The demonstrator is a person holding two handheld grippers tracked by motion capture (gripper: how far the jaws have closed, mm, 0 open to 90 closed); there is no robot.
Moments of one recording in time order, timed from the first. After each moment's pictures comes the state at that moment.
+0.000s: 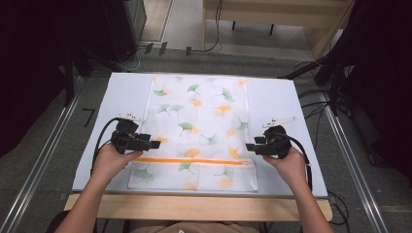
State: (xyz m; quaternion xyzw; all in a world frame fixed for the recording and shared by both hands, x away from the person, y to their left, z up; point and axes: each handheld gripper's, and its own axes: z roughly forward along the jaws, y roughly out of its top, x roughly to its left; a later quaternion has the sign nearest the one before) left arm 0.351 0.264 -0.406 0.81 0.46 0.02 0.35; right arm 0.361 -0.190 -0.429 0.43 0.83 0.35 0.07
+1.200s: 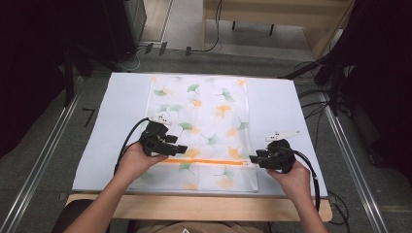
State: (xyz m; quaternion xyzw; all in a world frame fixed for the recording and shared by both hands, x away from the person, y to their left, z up) left arm 0.351 0.188 -0.404 0.85 0.38 0.01 0.36; right arm 0.324 -0.197 -0.438 0.44 0.83 0.34 0.06
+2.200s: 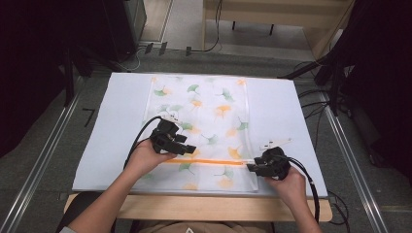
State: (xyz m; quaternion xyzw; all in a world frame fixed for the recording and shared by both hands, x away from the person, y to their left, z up) left arm 0.364 0.167 -0.411 0.87 0.36 -0.01 0.35; right arm 0.317 -0.190 -0.464 0.43 0.85 0.31 0.06
